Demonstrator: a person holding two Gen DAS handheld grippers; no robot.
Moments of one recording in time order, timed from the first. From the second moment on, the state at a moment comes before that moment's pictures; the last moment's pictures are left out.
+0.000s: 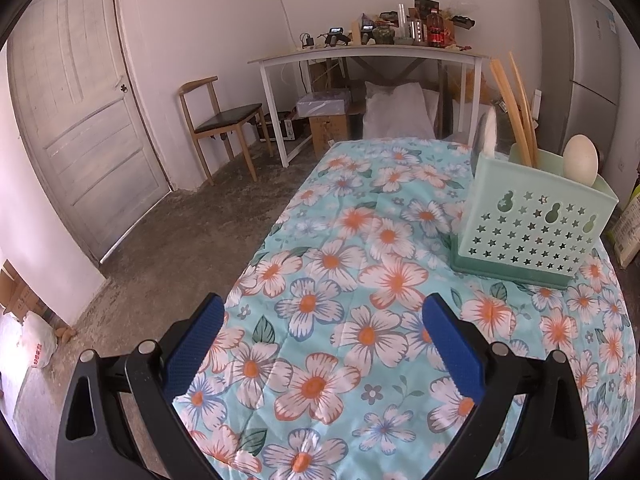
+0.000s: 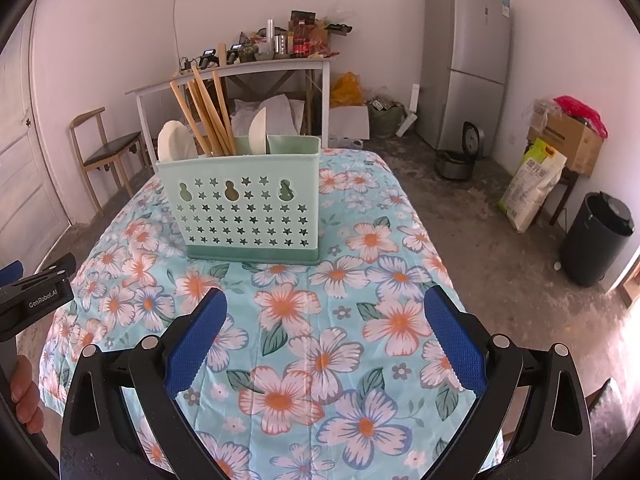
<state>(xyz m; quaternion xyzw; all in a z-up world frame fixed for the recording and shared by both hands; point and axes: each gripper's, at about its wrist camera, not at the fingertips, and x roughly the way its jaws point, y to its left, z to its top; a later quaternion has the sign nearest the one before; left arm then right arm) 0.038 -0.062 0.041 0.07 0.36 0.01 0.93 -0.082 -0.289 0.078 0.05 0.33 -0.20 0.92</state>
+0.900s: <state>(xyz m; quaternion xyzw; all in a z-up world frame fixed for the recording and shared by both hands) 0.041 -0.058 0.029 0.07 0.38 -0.04 0.92 -0.086 -0.284 0.072 0.06 0.34 -0.20 0.92</state>
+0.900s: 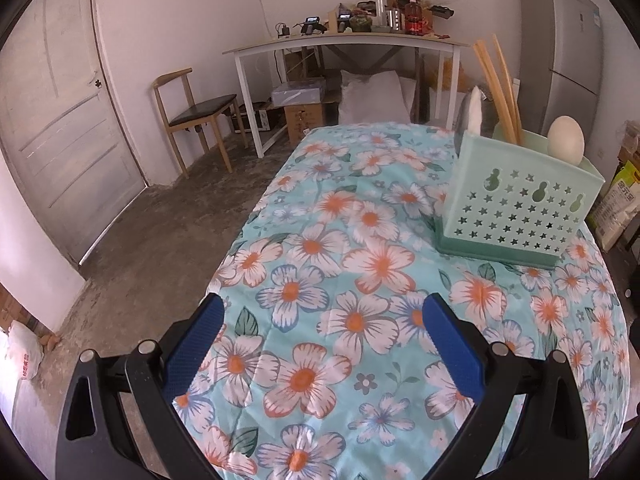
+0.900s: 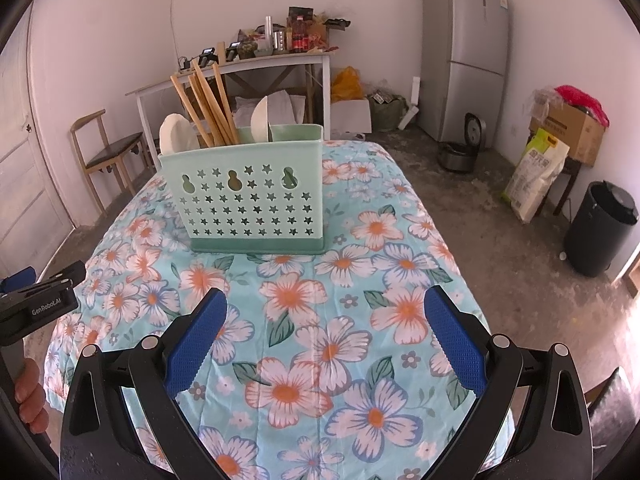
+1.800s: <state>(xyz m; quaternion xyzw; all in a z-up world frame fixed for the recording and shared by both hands) 0.036 -0.066 0.030 0.08 0.38 -0.05 0.92 -0.087 -0.284 0.070 0.07 0.34 -0.19 0.92</state>
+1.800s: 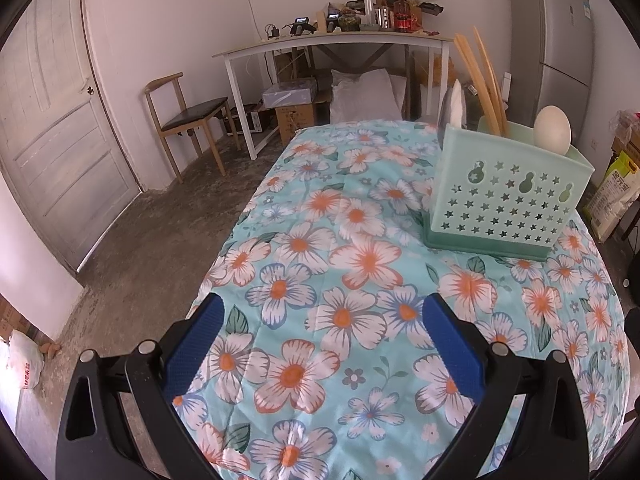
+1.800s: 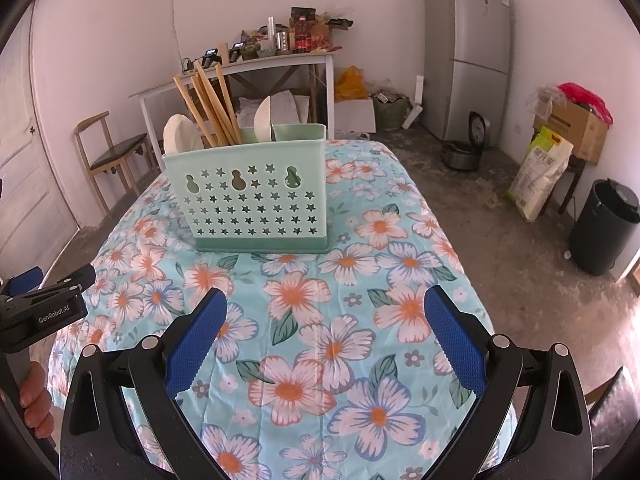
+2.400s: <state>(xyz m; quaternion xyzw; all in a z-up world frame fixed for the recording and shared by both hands) 0.038 -0.064 0.030 0.08 0.38 -0.05 0.92 -0.086 -0.281 0.074 0.06 0.33 -0.18 0.92</state>
